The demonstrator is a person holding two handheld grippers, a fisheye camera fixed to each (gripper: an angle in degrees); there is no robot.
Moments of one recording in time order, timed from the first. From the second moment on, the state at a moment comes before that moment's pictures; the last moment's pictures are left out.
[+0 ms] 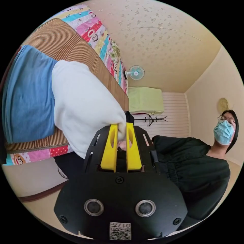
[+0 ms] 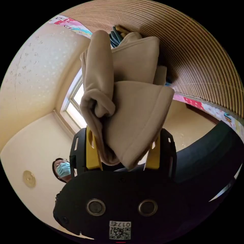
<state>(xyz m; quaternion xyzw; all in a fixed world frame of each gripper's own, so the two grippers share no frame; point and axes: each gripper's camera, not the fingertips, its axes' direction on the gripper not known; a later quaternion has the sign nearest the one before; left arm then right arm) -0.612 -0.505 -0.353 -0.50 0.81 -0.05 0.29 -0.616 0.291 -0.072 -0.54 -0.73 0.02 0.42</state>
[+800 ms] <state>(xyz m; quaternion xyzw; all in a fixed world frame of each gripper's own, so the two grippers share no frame) -0.744 -0.544 -0.328 -0.53 0.60 -0.01 0.60 -0.698 0.284 -0.198 -0.41 -0.42 -0.36 0.73</state>
